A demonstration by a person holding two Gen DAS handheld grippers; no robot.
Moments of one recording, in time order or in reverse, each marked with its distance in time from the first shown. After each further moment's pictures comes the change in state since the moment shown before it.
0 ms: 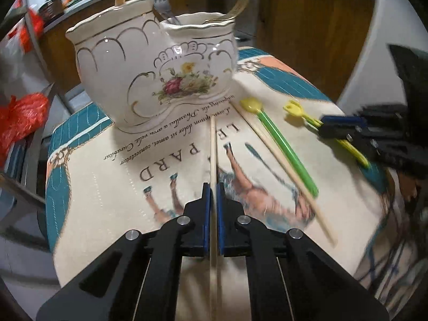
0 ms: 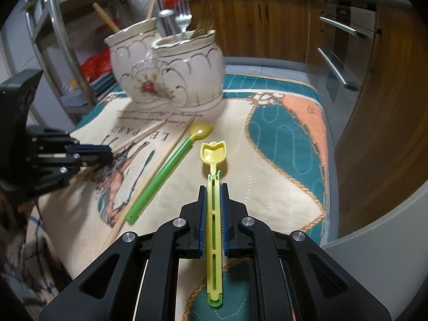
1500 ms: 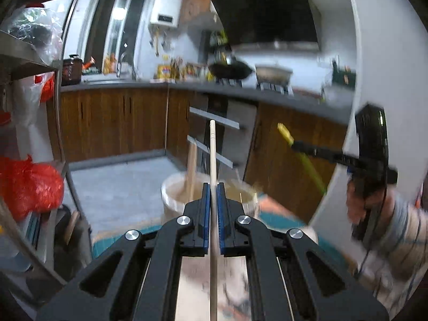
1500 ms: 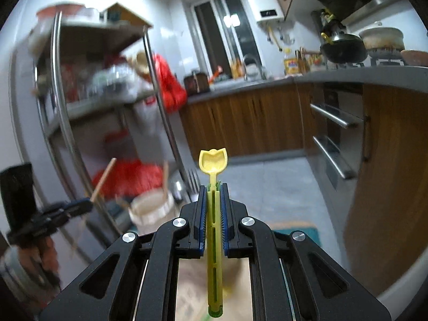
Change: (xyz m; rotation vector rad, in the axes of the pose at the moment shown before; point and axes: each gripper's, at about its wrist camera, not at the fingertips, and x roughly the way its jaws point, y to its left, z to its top) left arm -0.123 0.100 0.051 -0.110 -0.649 -0.139; right arm -0.080 0.000 0.123 0.129 -0.571 0.060
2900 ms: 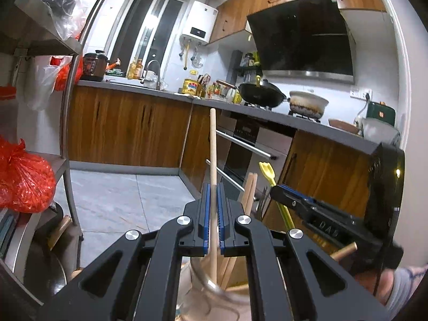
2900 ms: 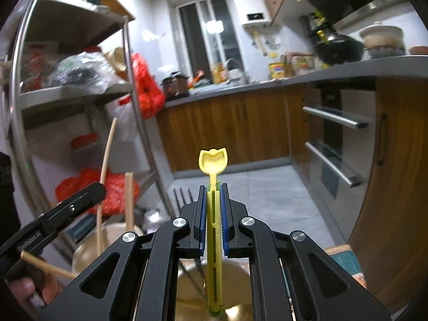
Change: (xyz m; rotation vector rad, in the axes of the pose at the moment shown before) left arm 0.093 0.050 -0.003 -0.120 -0.111 0.082; right arm 0.118 0.021 -0.022 -0.042 -0.027 -0.131
